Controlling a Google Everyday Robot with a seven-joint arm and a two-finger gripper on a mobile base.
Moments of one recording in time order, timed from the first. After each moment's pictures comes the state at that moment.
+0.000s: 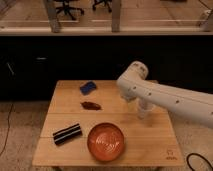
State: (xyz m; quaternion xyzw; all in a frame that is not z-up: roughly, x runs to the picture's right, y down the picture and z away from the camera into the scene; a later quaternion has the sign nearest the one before) arm 0.120 0.041 0.759 -0.17 0.01 -0.13 0.98
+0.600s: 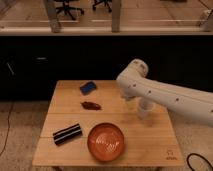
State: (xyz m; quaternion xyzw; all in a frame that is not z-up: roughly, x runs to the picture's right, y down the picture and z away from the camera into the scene) arm 0.125 0.036 0.758 -0.17 0.01 -0.11 0.98
